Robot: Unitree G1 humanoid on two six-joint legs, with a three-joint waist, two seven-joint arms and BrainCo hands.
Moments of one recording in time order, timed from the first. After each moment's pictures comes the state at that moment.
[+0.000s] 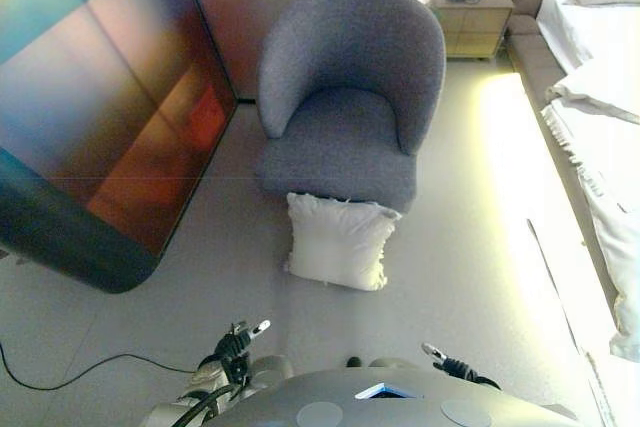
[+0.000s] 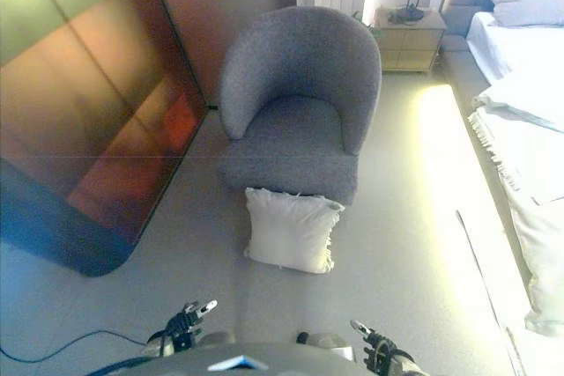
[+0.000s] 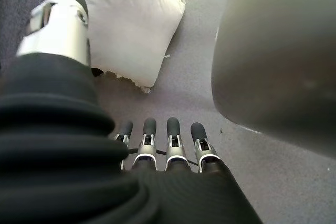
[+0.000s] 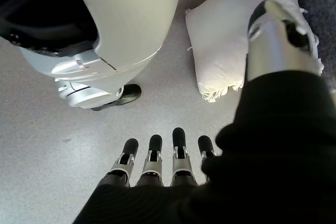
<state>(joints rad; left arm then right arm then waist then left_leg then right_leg) -0.01 0.17 -0.10 1.34 -0.42 -0.18 -0.09 0.00 -0.21 0.05 1.42 0.48 -0.03 0.18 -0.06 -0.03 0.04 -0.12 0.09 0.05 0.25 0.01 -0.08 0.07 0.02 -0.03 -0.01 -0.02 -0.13</state>
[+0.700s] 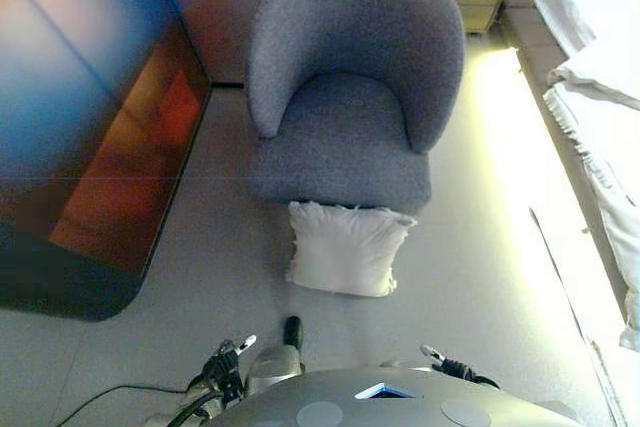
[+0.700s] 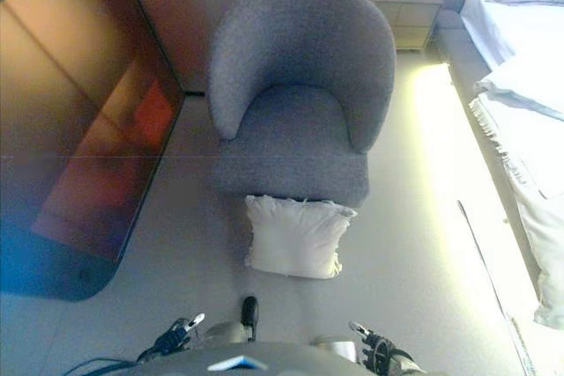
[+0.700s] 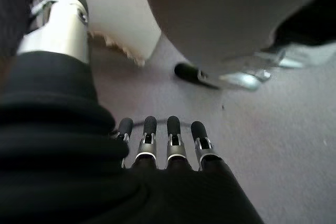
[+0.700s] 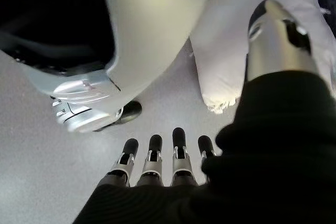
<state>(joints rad) 0.04 0.19 -0.05 1.39 -0.48 -0.18 -0.06 -0.02 -0.21 0.03 1.47 0.47 -0.03 0.19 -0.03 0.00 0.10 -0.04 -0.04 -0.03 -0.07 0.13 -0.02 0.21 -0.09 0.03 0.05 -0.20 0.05</state>
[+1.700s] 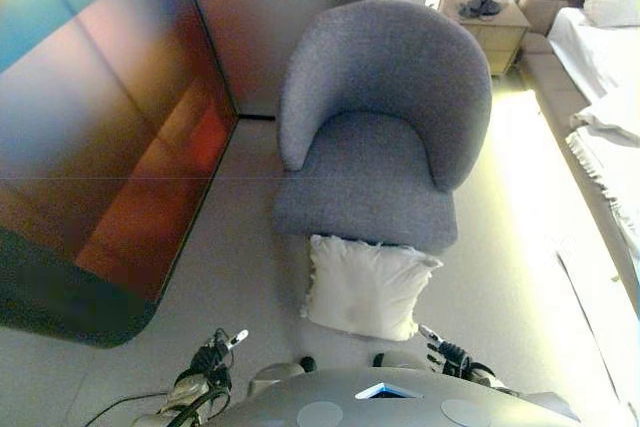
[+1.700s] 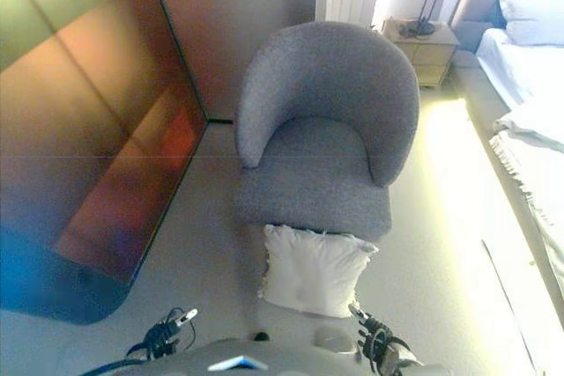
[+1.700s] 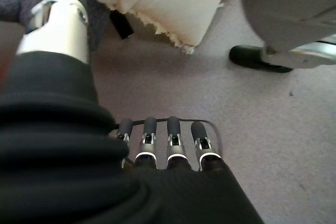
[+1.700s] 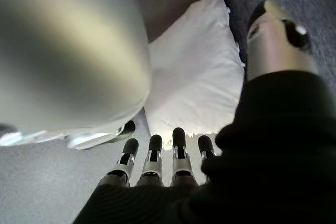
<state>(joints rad) 0.06 0.24 -0.08 1.38 -0.43 -0.23 -0.07 -0.03 -0.21 0.06 1.44 0.56 -0.06 0.21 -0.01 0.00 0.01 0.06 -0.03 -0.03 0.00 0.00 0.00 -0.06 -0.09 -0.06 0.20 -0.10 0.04</state>
